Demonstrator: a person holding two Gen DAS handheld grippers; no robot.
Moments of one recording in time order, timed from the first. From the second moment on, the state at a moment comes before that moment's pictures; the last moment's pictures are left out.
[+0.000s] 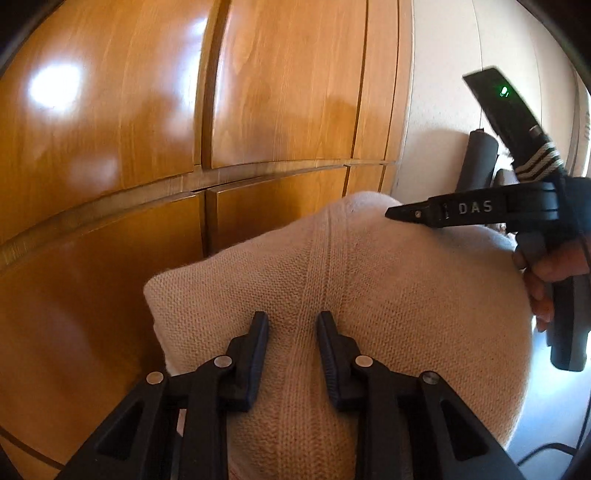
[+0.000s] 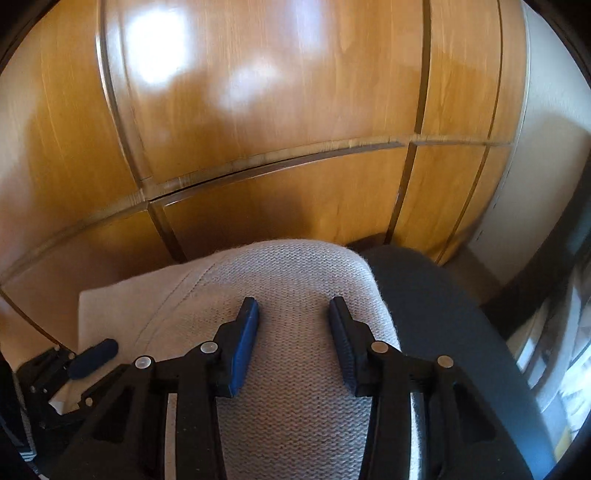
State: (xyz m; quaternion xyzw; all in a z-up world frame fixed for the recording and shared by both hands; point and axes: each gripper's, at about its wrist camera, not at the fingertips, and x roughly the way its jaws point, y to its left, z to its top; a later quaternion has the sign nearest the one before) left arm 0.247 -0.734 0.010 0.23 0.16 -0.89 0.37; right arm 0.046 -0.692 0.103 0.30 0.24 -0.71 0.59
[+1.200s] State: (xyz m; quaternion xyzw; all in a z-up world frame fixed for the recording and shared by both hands) left arm 0.346 -0.430 0.091 0.23 0.21 -0.81 0.50; right arm 0.181 -0.344 0.085 0.33 0.10 -0.77 0.53
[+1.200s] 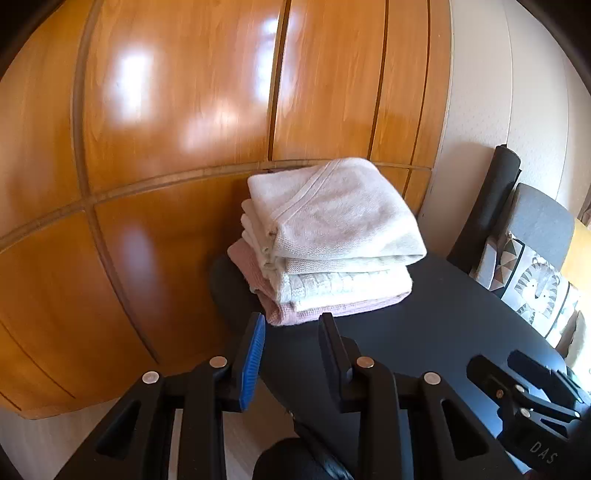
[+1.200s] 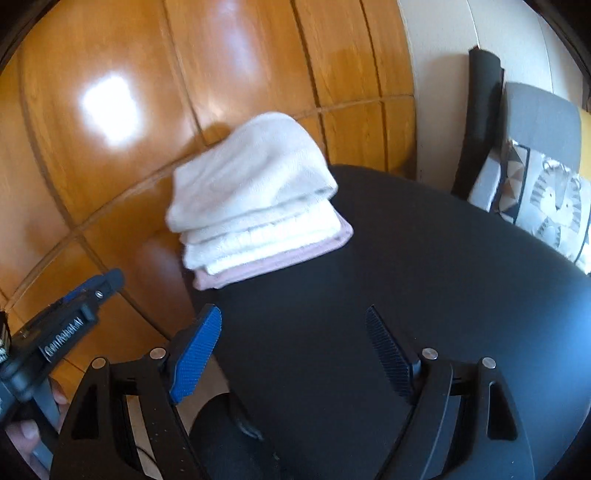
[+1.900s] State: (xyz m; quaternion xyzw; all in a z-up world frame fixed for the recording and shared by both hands) left arm 0.363 -0.434 0.107 0.24 0.23 -0.78 0.54; right arm 0.227 -0.357 0.104 0.28 0.15 -0.79 0.52
